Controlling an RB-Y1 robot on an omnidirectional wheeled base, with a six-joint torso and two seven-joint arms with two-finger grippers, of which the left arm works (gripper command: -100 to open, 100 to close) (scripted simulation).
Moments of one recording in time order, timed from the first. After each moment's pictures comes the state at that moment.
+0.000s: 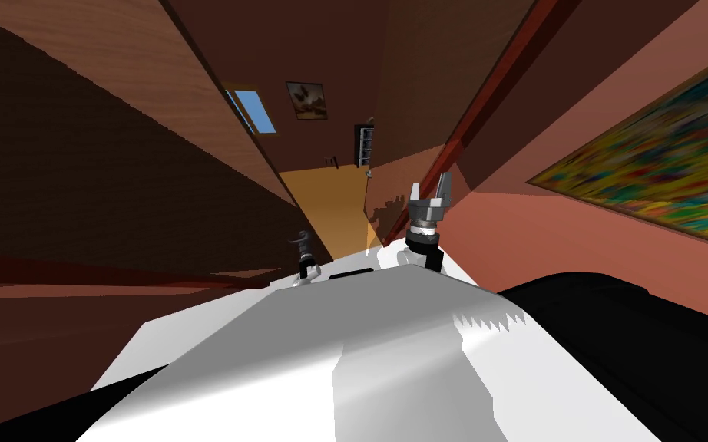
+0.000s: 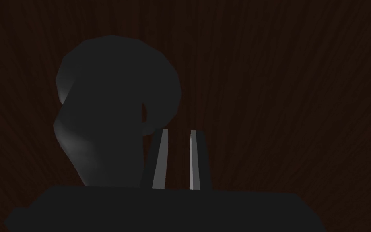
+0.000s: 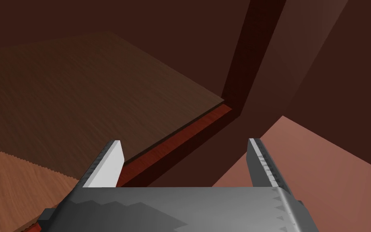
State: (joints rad) arm -0.20 0.00 0.33 -0.59 0.08 -0.76 -0.14
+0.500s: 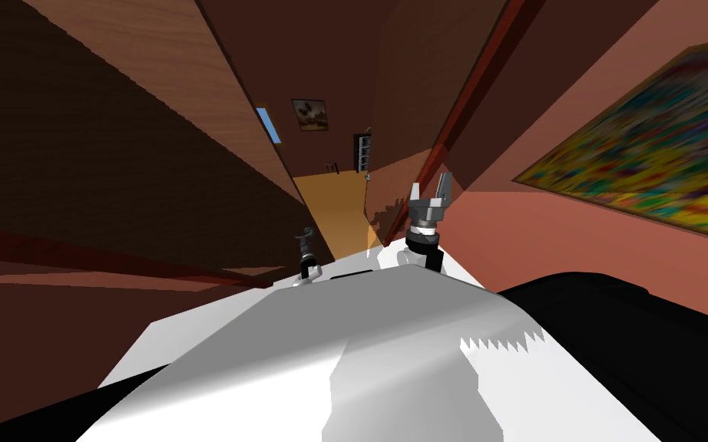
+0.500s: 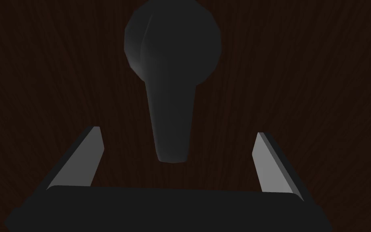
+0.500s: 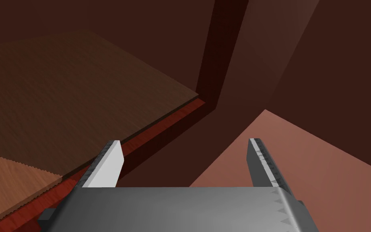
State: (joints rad) arm -0.21 -0.01 0.31 -0.58 0.08 -0.79 -0.13
